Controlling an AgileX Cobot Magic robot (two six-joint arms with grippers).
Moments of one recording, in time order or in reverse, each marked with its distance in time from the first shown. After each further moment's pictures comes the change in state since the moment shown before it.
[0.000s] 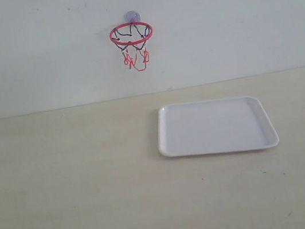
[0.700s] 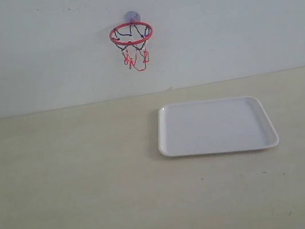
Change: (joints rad) left arm 0.000 0.000 0.000 0.000 0.000 0.000; right arm -0.097 -0.293 0.000 -0.173 -0.140 0.322
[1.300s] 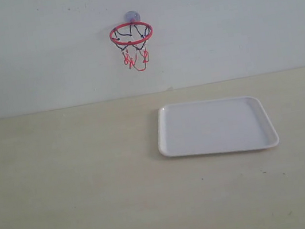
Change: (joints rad) left arm 0.000 0.000 0.000 0.000 0.000 0.000; right arm 0.000 0.000 0.016 -0.720 0.392 0.253
